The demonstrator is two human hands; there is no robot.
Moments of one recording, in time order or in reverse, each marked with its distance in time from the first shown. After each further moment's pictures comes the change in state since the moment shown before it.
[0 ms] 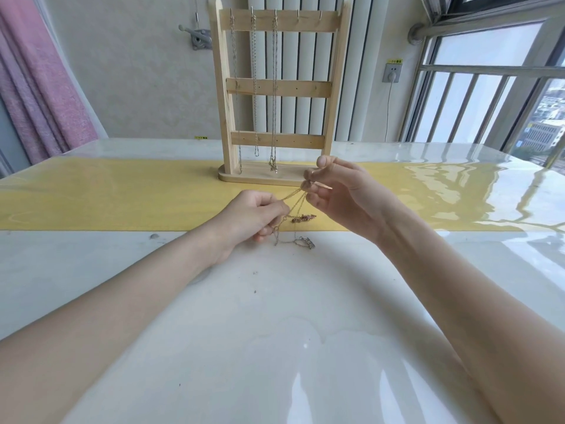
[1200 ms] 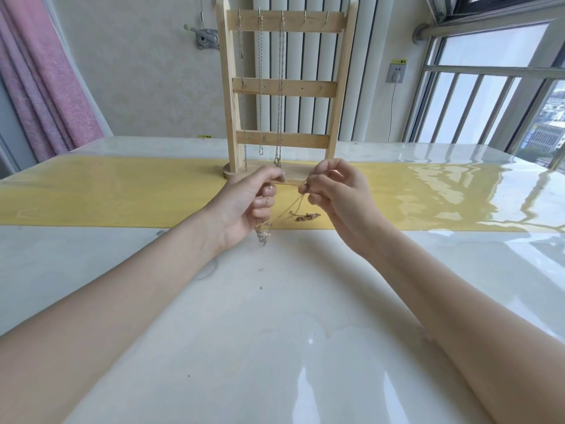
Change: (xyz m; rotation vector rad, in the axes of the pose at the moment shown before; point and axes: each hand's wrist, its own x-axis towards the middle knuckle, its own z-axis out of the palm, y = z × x) left_hand 0.007 0.012 -0.008 -0.529 0.068 -0.078; right_hand 0.001 0.024 0.012 -0.250 0.242 -0.257
